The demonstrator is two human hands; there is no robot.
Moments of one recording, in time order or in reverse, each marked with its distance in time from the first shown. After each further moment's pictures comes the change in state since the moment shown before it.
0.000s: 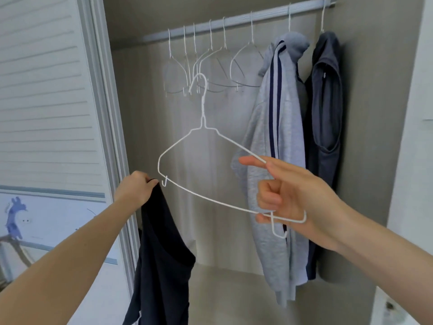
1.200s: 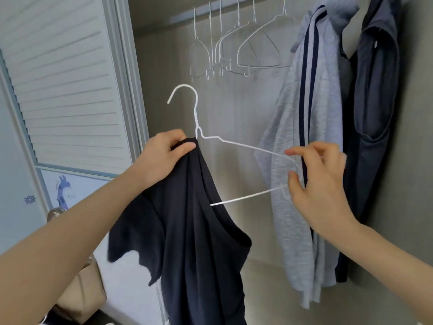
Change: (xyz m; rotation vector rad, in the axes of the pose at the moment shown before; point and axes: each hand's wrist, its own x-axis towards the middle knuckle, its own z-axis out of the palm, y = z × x) left_hand -0.054 0.072 -0.071 -0.307 0.033 0.402; right_hand 0.049 0.067 -0.060 -1.186 0.619 -0.631
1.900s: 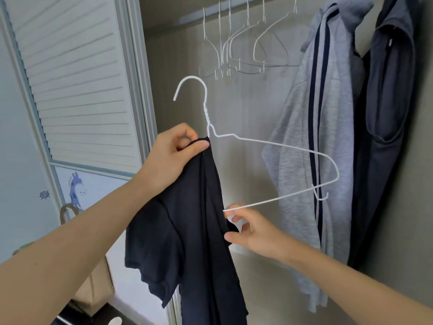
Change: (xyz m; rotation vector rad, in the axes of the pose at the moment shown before) left_hand -0.020 0.020 0.002 -0.330 0.111 0.041; right_hand -0.045 -0.026 0.084 0.722 -0.884 0.184
